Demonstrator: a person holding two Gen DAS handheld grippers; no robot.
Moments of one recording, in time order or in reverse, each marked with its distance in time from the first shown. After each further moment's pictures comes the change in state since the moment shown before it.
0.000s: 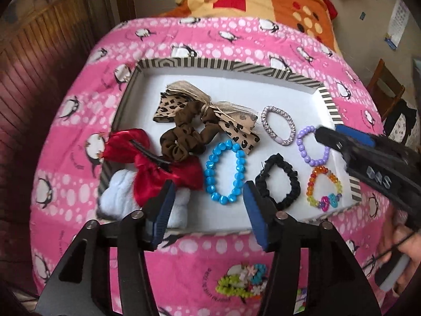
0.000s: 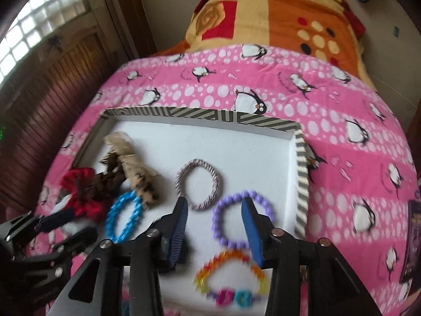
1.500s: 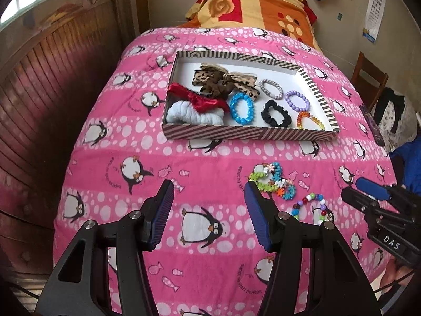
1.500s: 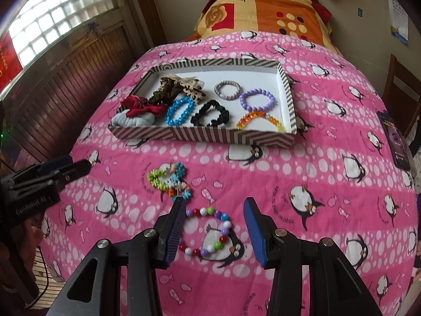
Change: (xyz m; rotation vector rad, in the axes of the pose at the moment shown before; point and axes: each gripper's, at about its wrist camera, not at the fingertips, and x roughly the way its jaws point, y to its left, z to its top) left arm -0.089 0.045 -0.120 0.038 -0.077 -0.006; right arm -0.107 0.064 -0.172 0.068 -0.002 -0.012
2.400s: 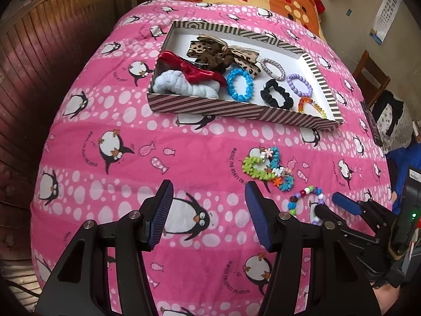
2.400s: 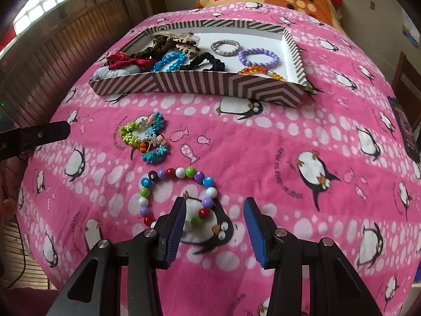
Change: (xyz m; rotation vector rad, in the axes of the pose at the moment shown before) left arm 0.032 -0.004 -0.003 -0.058 0.113 -0.059; right arm 0.051 -0.013 -0.029 -0.077 0.094 -0.028
